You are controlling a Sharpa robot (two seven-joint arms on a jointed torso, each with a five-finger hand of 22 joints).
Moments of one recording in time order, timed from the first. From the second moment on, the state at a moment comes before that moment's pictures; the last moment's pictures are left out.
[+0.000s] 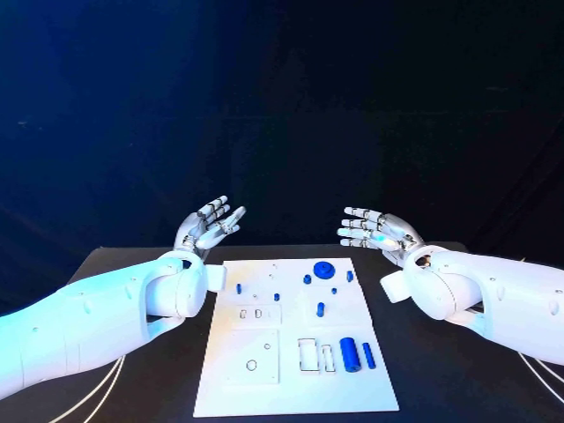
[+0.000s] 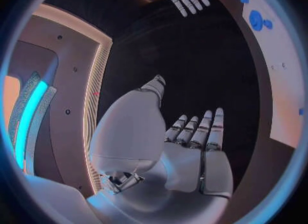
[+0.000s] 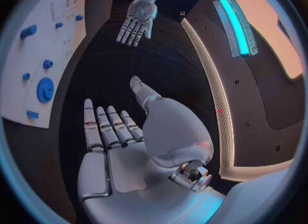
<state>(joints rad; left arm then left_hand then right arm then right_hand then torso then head) 1.13 -0.70 -0.04 1.29 0.04 -0.50 0.53 1.42 -0.08 0.21 0.28 0.06 0.28 0.14 0.08 0.06 0.32 0.21 0.07 0.05 0.47 0.26 0.18 0.12 0.10 0.48 0.29 0.17 0.10 1.25 -0.76 -0.19 1.33 -0.14 -0.31 0.36 1.26 0.12 0.20 -0.23 0.07 0.30 0.14 0.17 0.12 0.43 0.24 0.10 0.05 0.35 0.23 0.14 0.10 0.13 0.49 0.29 0.19 0.10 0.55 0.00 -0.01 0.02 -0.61</state>
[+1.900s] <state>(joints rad) 1.24 -0.95 -0.01 1.65 -0.29 -0.35 0.40 1.41 -0.18 0.40 0.25 0.06 0.73 0.19 0.40 0.37 0.99 0.16 0.28 0.17 0.96 0.09 0.87 0.68 0.18 1.03 0.17 0.77 0.38 1.36 -0.66 -0.19 1.29 -1.59 -0.34 -0.02 1.27 -0.21 0.55 -0.16 0.08 0.96 0.11 0.27 0.32 1.11 0.08 0.16 0.12 1.18 0.00 0.57 0.80 0.18 1.20 0.09 0.96 0.65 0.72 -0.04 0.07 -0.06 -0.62</state>
